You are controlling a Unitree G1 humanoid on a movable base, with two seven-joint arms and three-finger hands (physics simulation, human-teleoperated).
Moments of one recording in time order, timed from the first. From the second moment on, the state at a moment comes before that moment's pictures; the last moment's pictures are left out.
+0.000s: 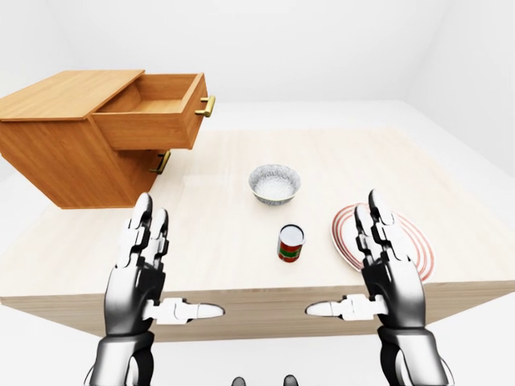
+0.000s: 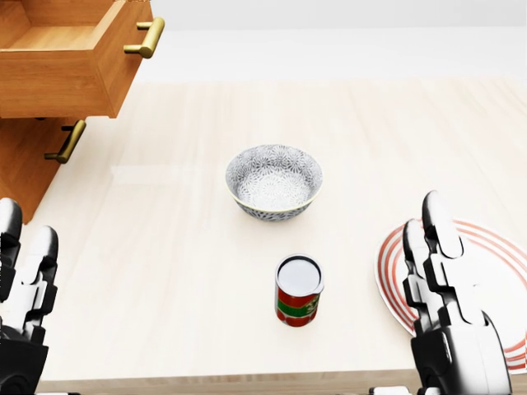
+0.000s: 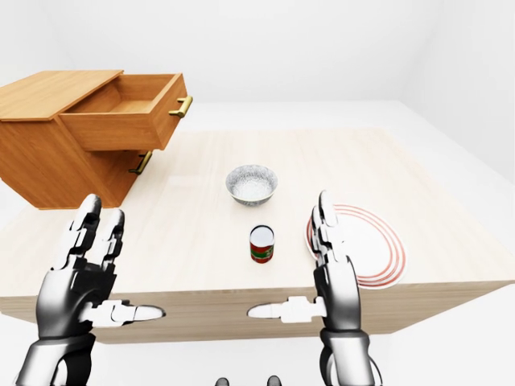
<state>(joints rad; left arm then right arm) 0.40 -0.02 0.13 -0.71 -0.14 0.03 -0.23 0.44 -0.03 0.12 -0.75 -0.07 0.03 0.02</state>
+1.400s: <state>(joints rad) 0.41 -0.03 0.15 -0.75 -0.15 0.04 -0.25 0.46 -0.02 0.09 -0.79 -0.05 0.00 0.01</state>
